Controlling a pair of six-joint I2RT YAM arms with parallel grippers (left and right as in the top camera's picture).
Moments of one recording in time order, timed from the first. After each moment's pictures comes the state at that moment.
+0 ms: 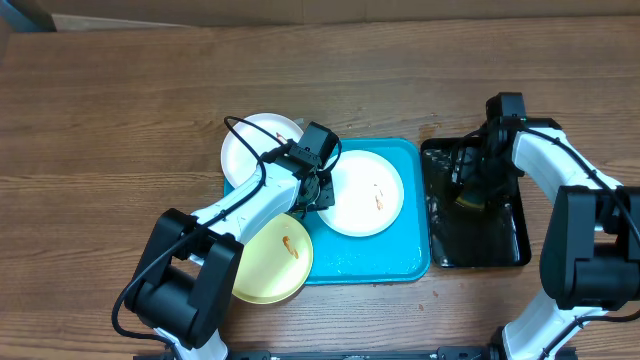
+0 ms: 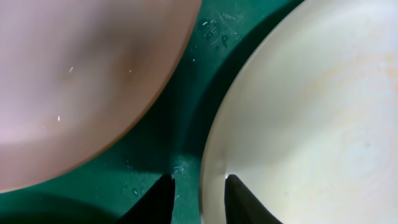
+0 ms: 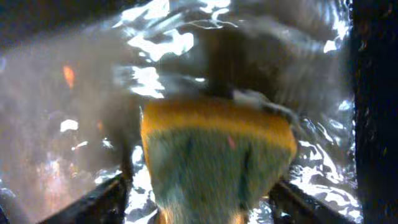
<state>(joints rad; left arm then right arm) -0.51 1.84 1.14 -0.64 0.00 -0.62 -0.02 1.90 1.20 -0.77 -0.01 0.23</state>
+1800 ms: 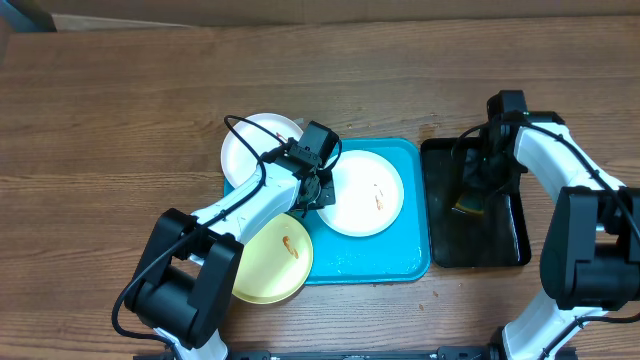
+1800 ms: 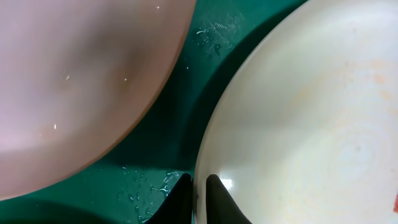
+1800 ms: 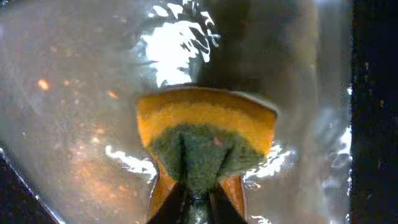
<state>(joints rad) -0.51 1.84 1.14 -0.62 0.00 -0.62 -0.02 1.90 1.24 -0.91 -0.04 0.23</state>
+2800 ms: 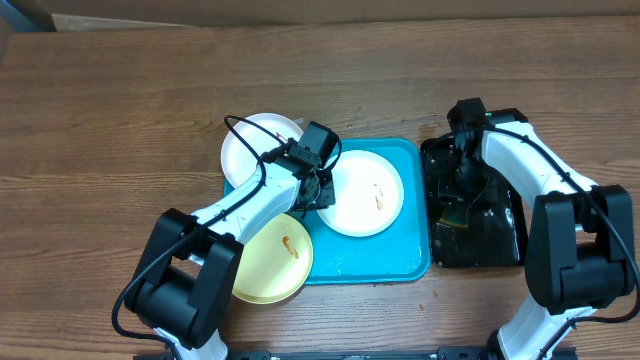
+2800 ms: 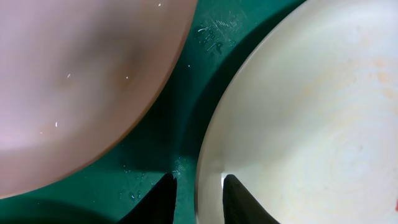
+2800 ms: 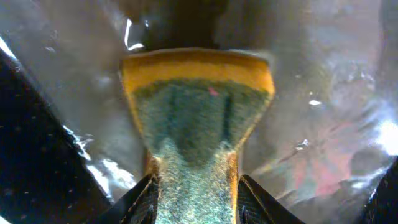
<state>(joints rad) -0.51 1.84 1.14 -0.63 0.00 -0.62 0.14 1.90 1.27 -1.10 0.03 0.34</state>
